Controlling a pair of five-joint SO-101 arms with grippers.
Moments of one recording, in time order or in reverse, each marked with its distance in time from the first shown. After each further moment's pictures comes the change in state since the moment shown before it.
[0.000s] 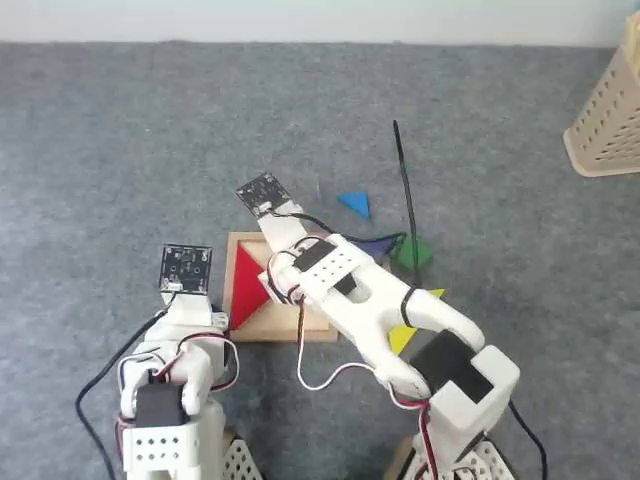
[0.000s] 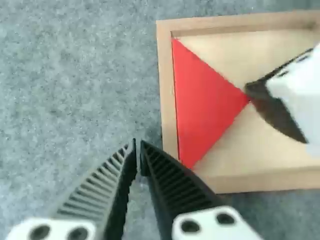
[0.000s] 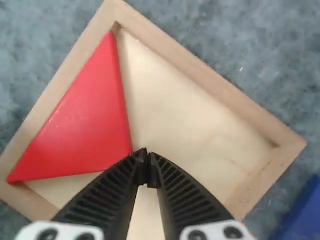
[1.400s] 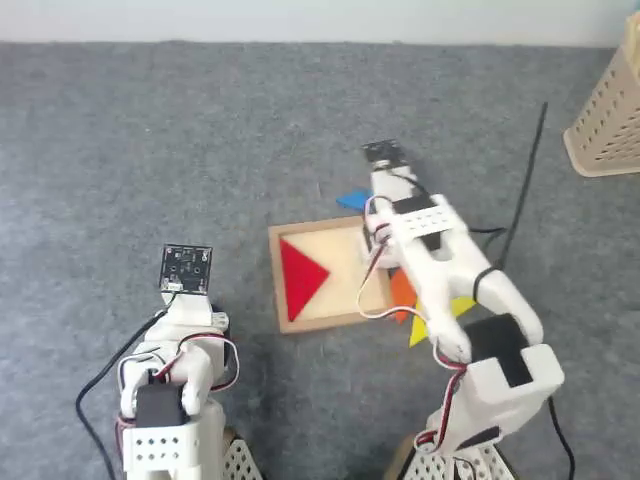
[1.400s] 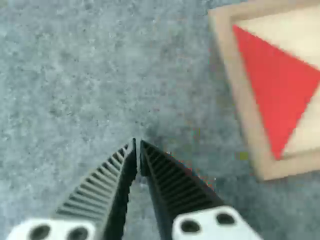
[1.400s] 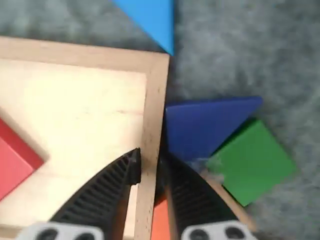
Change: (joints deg) left arm 0.0 0.0 0.0 0.0 0.0; right arm 26.7 -3.3 -0.1 12.9 3.0
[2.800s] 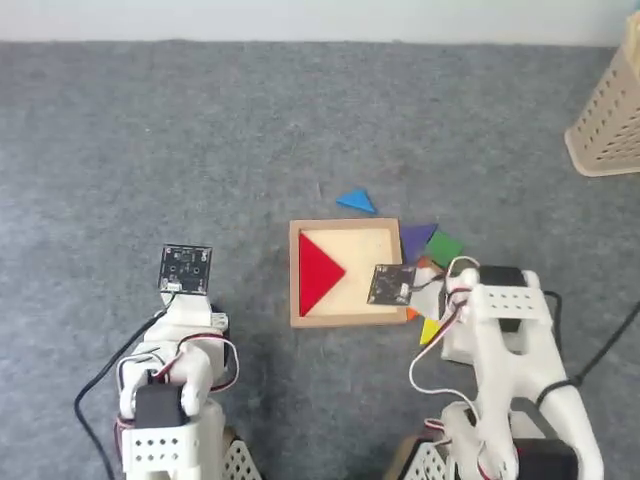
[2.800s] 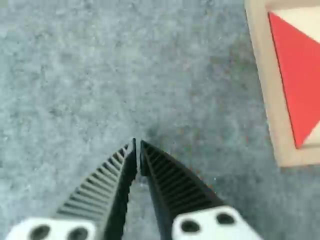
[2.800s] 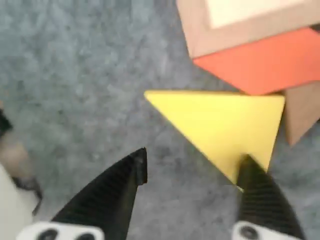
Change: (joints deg) left arm 0.0 0.0 0.0 0.0 0.0; right arm 16.8 -36.4 35.1 12.9 80.4
